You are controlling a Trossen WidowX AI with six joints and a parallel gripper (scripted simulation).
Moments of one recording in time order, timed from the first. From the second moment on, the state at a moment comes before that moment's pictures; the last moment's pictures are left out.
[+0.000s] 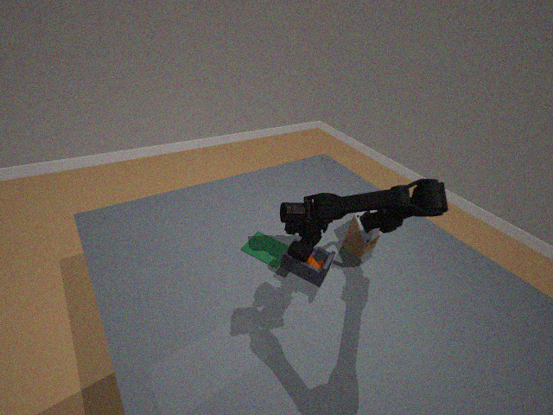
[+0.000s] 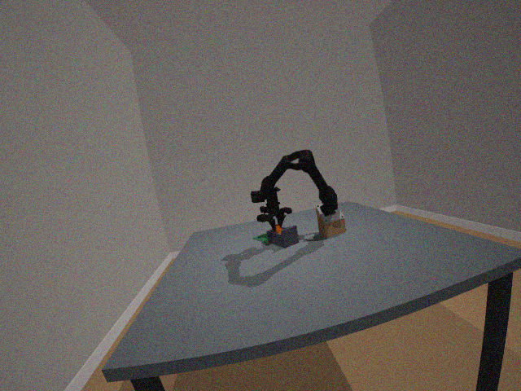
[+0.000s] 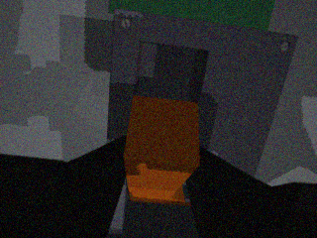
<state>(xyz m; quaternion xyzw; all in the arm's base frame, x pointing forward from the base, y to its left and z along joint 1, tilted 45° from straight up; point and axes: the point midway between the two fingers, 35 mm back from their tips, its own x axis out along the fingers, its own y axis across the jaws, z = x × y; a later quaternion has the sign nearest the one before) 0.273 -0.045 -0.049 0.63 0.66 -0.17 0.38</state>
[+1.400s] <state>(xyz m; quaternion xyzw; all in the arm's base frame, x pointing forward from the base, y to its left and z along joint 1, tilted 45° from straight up) 0.265 -0.087 -0.004 0.63 0.66 -0.18 0.37</state>
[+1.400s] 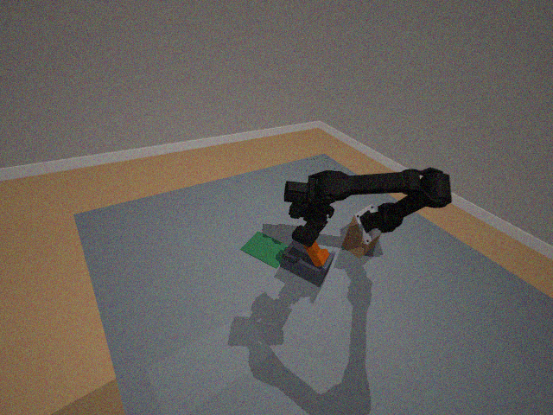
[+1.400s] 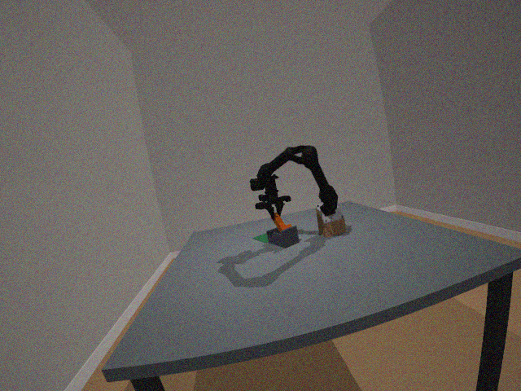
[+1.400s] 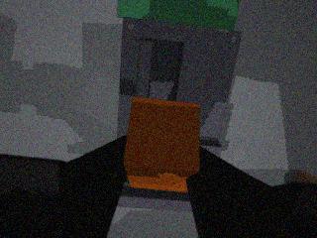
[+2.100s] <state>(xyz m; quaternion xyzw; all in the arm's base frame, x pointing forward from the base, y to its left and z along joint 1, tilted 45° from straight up) 0.263 -0.104 0.013 0.63 0.66 -0.18 0.37</state>
